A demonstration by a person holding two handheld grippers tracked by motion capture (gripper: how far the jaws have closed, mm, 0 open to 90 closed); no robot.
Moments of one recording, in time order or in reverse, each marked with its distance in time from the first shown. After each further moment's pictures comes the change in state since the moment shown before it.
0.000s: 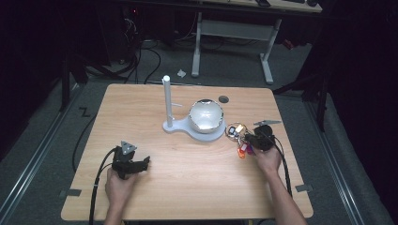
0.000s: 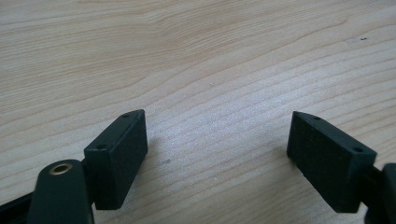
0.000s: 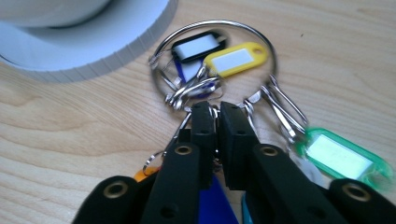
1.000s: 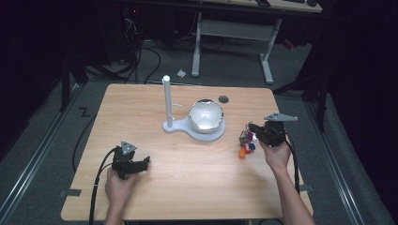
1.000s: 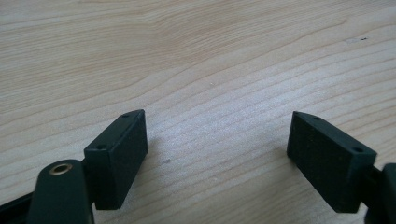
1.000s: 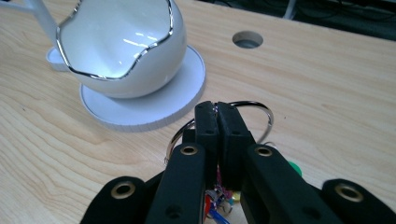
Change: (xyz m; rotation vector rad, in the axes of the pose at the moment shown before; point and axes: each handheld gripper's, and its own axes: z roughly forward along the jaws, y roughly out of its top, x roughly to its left) left arm 0.000 0.000 0.000 0.000 0.000 0.000; right arm 0.009 0.022 -0.062 -0.201 0.063 -0.080
